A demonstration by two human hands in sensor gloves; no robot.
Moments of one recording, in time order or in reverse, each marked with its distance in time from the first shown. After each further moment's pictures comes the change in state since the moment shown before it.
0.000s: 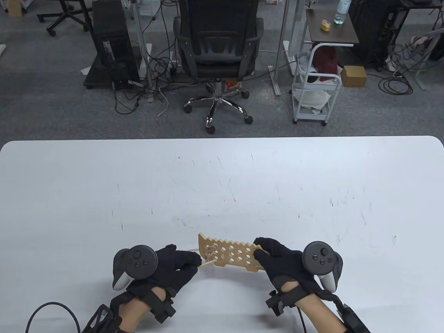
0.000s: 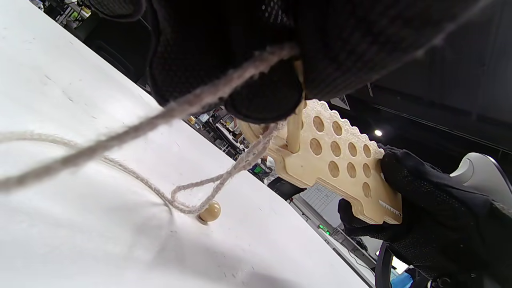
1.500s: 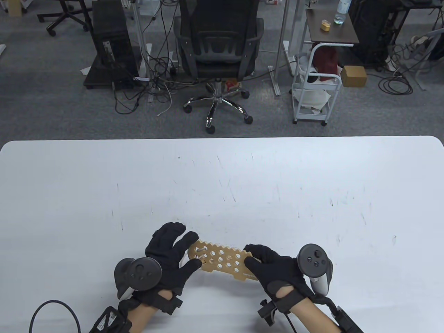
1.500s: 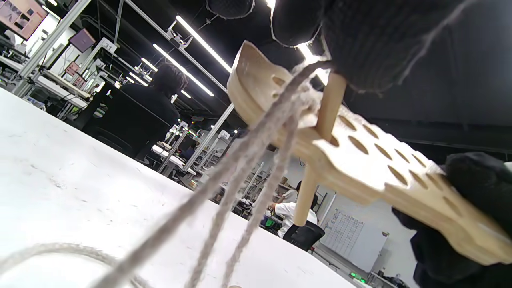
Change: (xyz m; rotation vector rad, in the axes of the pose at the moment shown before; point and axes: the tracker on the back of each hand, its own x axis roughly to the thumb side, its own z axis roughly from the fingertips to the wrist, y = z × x) left_hand 0.016 -0.002 0.006 0.250 -0.050 -0.194; right_hand 0.004 0.022 0.007 0.089 0.045 -0.218
